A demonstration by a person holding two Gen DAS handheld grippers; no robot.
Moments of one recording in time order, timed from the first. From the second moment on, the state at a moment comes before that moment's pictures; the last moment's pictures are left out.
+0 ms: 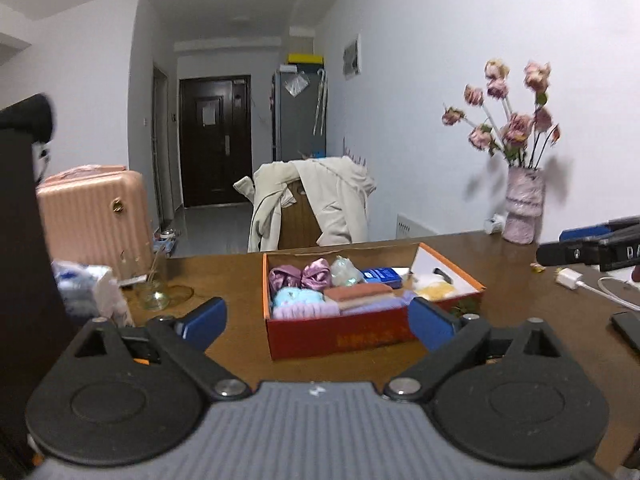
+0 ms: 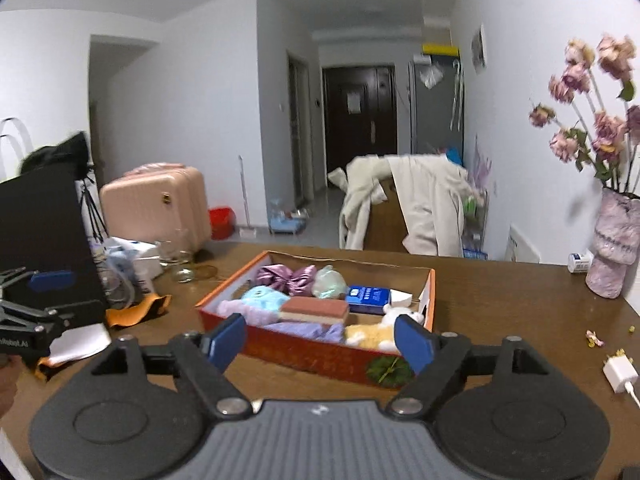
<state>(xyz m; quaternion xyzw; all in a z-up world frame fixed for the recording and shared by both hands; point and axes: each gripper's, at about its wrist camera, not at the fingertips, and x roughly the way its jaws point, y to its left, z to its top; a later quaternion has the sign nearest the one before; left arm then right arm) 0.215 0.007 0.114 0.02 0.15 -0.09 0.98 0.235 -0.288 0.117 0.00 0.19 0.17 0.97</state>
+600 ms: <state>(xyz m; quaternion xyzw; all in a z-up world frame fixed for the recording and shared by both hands) 0.115 -0.007 0.053 0.02 0.16 -0.07 0.98 0.119 -0.275 0.017 0.02 0.23 0.12 0.97</state>
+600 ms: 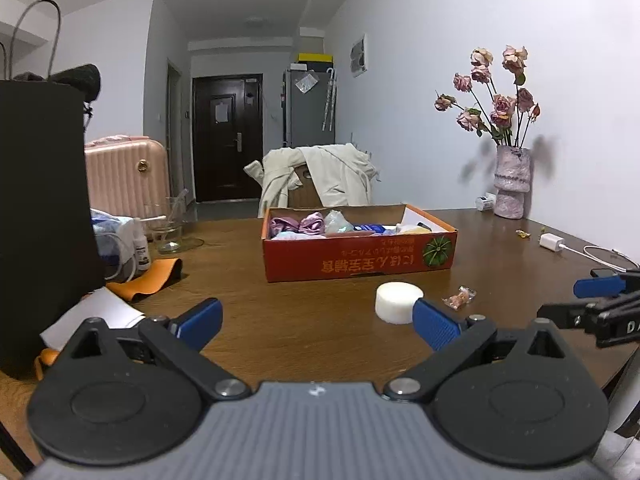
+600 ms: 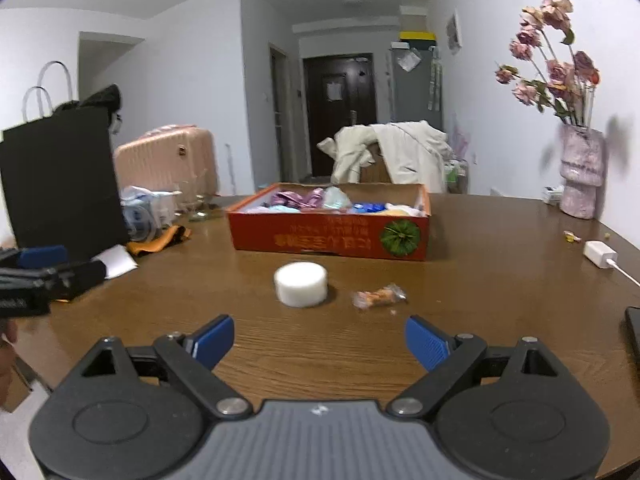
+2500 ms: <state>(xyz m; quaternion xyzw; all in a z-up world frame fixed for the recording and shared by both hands) 0.228 -0.067 0.043 -0.01 0.24 -0.19 0.95 0.226 -0.279 0.001 0.06 0.26 0.09 0.96</state>
